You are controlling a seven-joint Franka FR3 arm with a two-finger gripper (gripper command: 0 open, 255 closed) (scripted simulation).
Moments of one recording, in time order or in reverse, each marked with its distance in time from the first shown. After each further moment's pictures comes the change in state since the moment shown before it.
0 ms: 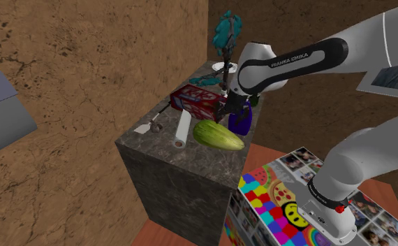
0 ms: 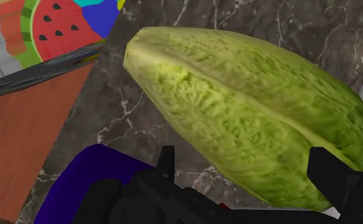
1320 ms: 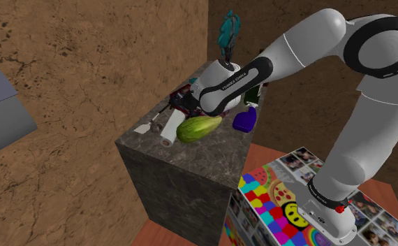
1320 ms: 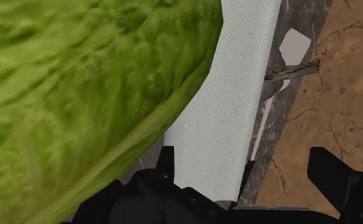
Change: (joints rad) arm 0.039 0.579 0.136 0.312 -0.172 0.781 0.413
